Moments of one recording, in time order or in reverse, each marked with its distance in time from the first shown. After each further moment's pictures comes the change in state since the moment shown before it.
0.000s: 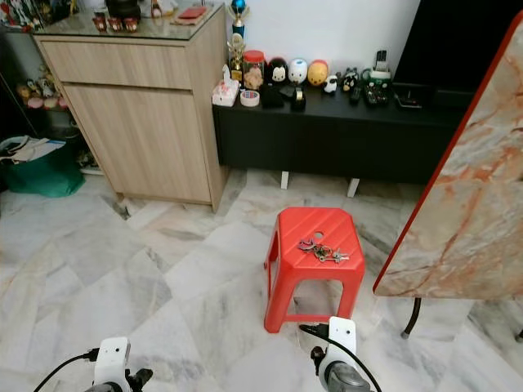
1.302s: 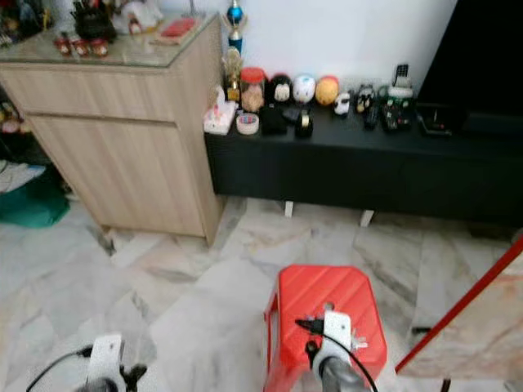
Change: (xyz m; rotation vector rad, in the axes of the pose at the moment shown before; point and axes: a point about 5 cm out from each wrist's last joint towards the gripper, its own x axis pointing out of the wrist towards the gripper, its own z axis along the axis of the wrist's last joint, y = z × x) left arm 0.004 -0.011 0.014 0.000 -0.043 -0.024; right arm 0.000 -0.010 0.001 0.018 -0.016 -0.022
